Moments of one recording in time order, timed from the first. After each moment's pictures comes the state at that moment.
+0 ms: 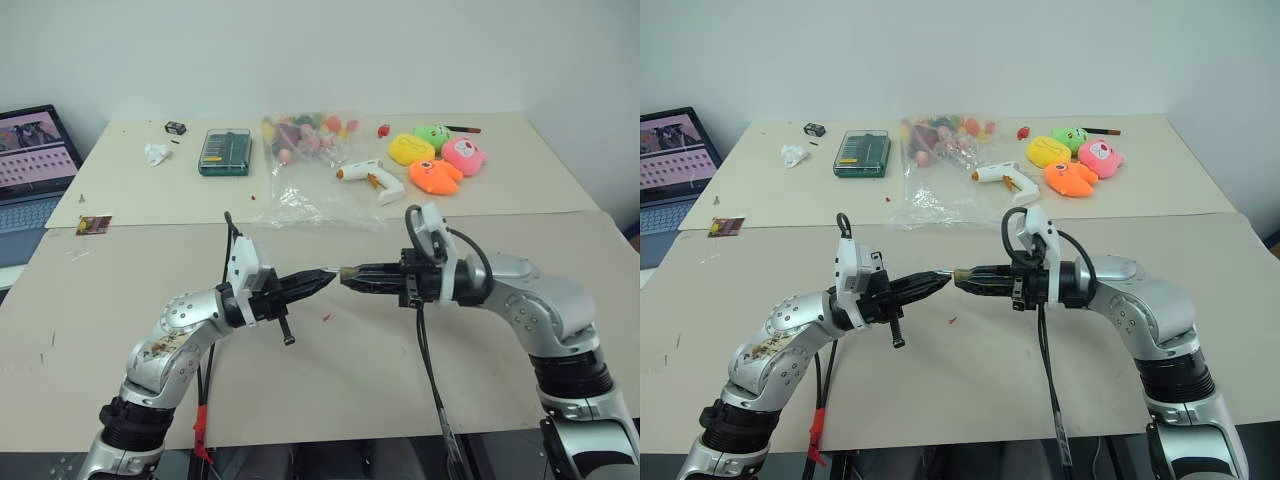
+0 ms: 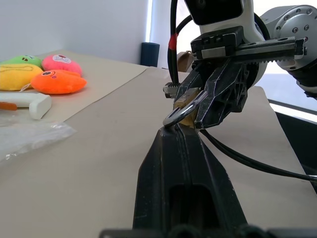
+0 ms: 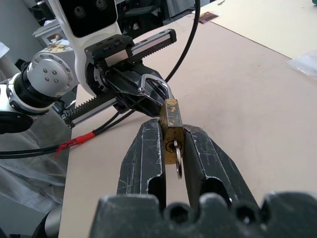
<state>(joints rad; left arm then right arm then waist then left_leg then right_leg) -0.25 0.47 -0.10 -0.34 -0.59 0.35 -0.84 -0.52 -0.61 0.07 -0.27 0.72 0.82 1.00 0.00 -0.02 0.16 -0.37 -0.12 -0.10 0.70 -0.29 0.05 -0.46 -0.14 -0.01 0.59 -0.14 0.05</state>
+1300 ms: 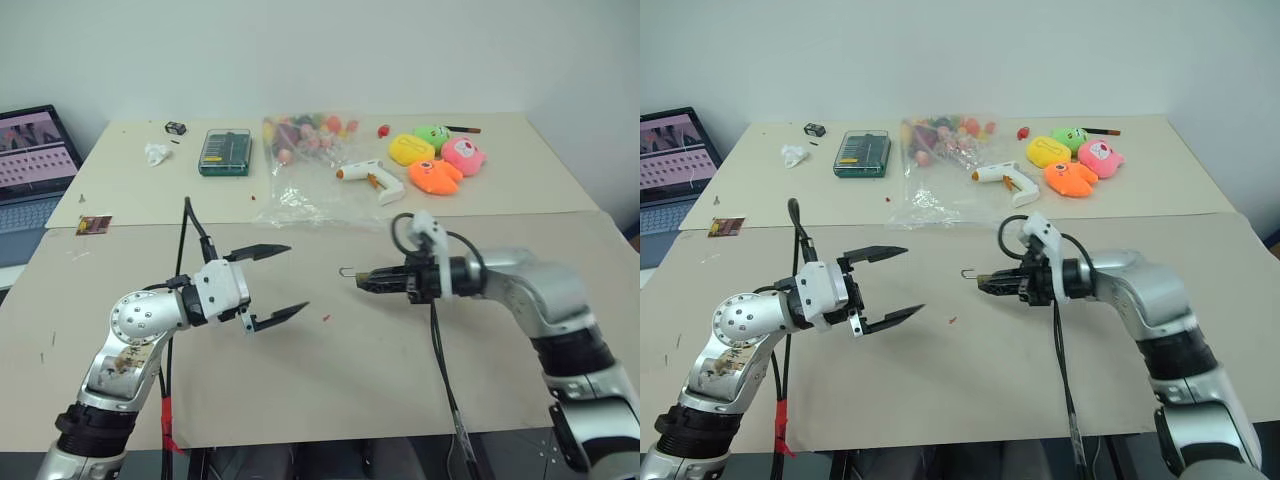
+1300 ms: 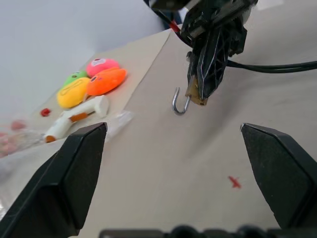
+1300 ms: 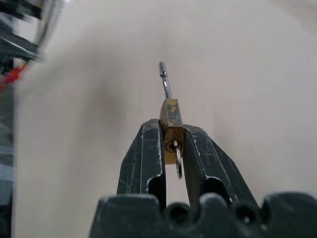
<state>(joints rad) -0.19 0.63 -0.02 -0.30 -0.27 -0.09 -0.91 -0.66 -0.67 0.24 0.00 0.50 0.95 0.98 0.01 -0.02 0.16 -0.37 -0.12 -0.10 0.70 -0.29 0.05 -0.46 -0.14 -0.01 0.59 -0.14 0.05</state>
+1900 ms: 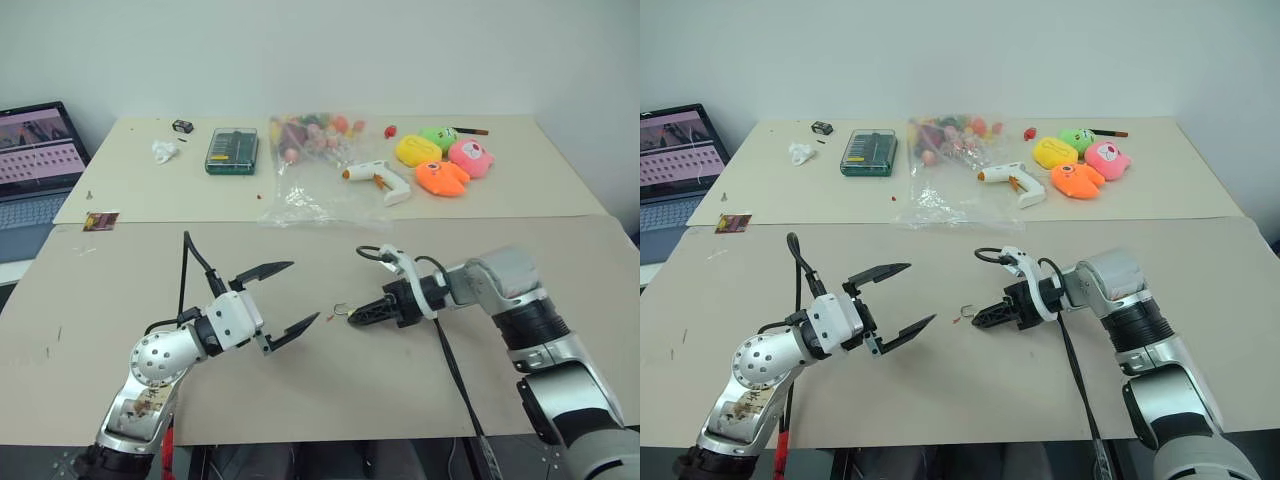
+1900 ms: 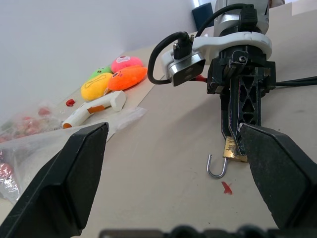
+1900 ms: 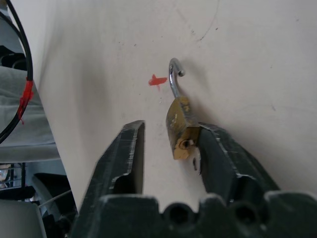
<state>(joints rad) 0.00 0.51 -0.07 -0.41 -0.18 -0.12 -0.75 -0.77 -0.62 0.31 0.17 0.57 1.36 1.01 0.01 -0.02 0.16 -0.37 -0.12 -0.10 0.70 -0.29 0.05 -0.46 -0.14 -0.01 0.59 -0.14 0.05</state>
